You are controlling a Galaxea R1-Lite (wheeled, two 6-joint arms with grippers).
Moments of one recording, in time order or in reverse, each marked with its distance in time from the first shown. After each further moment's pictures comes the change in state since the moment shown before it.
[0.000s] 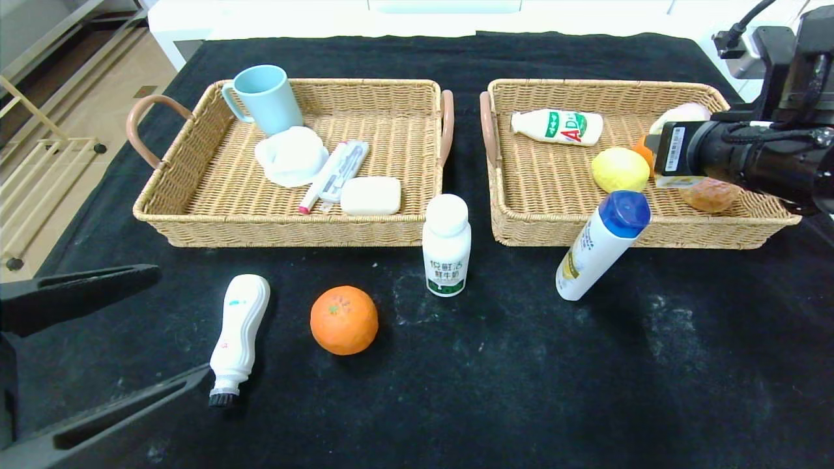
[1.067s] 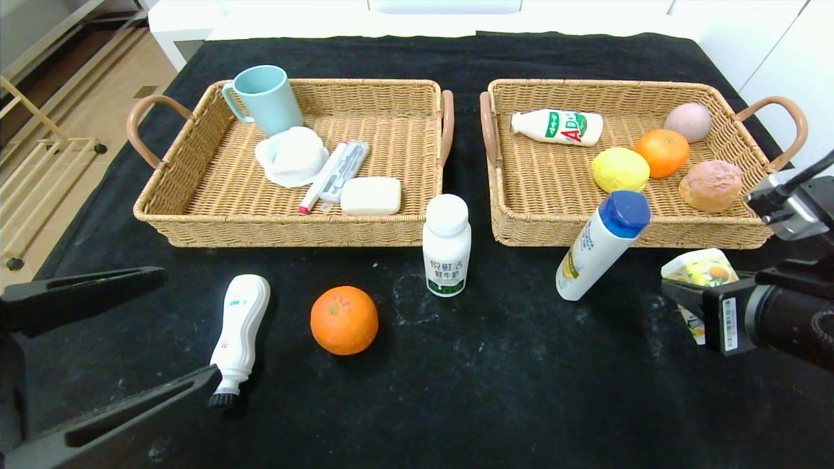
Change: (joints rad) left arm 0.000 0.011 0.002 0.000 0.000 0.000; right arm 0.210 -0.355 0.526 0.137 -0.032 0.029
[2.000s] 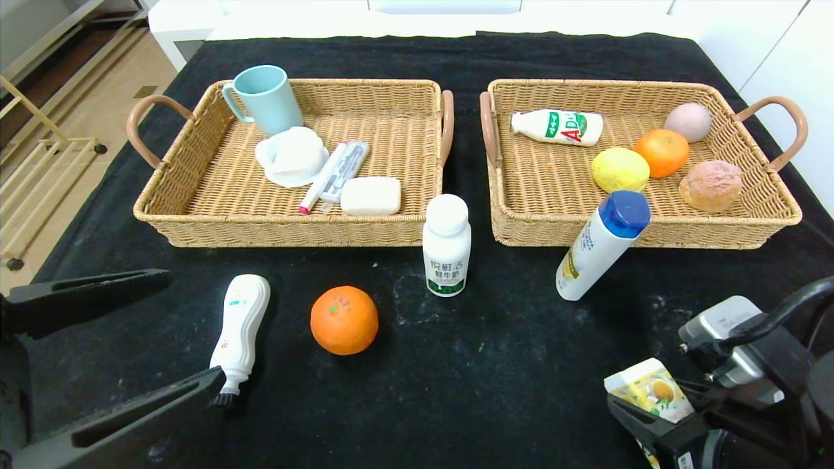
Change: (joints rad) left arm 0.000 0.005 0.003 0.001 0.000 0.000; right arm 0.402 -0.002 0.204 0.001 -0.137 0.191
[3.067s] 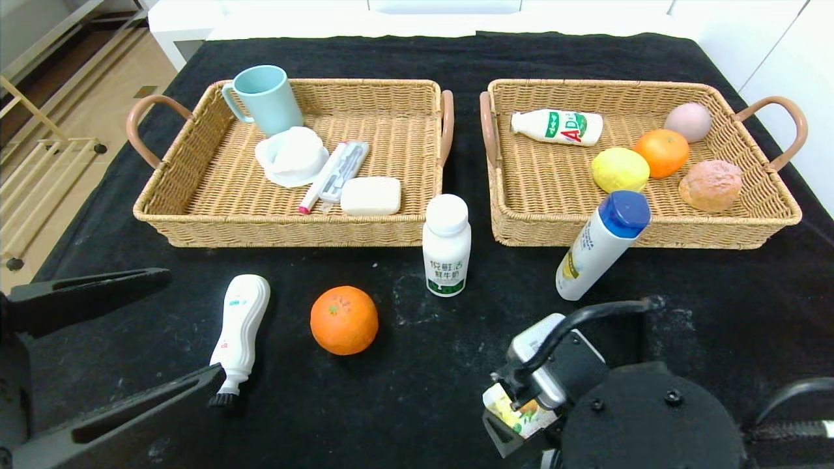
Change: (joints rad) left arm 0.000 0.003 -0.003 0.000 0.000 -0.009; right arm 0.216 0.300 -0.224 -0.037 -0.055 0.038
